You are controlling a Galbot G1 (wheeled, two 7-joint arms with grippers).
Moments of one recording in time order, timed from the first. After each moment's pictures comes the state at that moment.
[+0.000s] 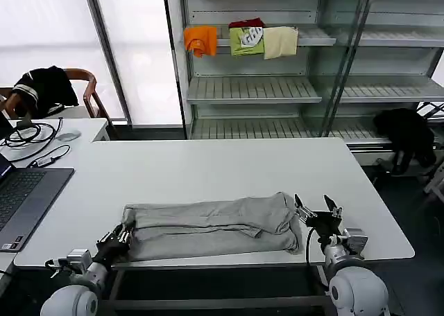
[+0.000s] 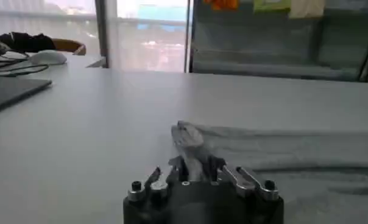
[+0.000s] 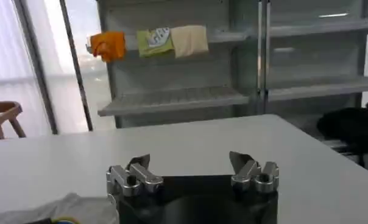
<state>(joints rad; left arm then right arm) 1.36 -1.35 -0.75 -1.91 -0.29 0.50 0.16 -1.27 1.41 0.60 2.08 0.27 -0.48 0.04</state>
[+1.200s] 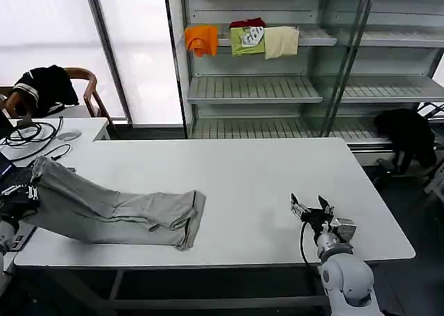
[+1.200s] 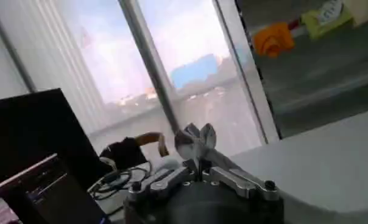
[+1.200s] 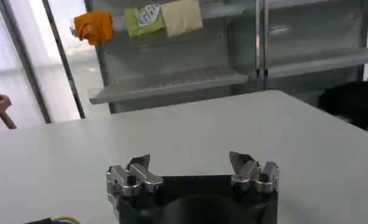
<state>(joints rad) 1.19 -1.02 -1.04 -1.82 -0.19 0.39 0.31 -1.17 1.42 0.57 1.91 0.30 -0.49 0.06</state>
